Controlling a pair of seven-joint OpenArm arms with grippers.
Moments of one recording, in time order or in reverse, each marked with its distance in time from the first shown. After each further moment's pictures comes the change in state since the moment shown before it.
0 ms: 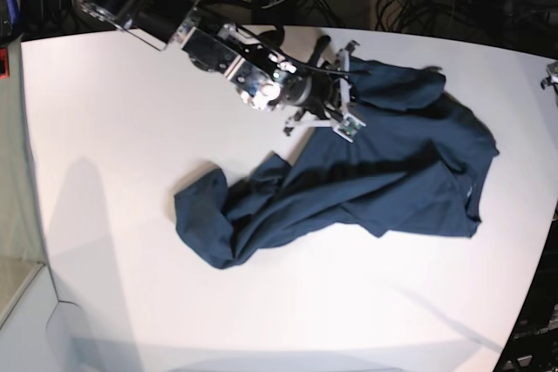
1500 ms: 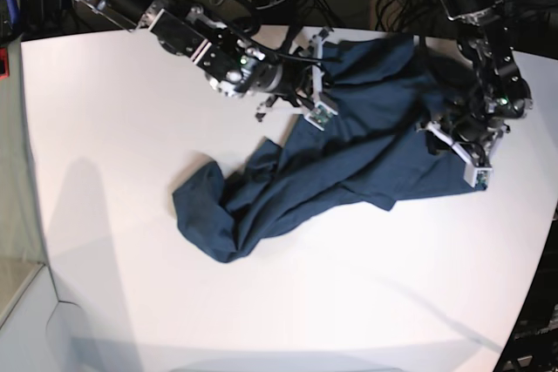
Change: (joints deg) left arm -15.6 7.5 31.5 -18.5 12.5 0.6 -0.7; right arm -5.2 5.4 4.5 7.6 0.4 0.3 -3.5
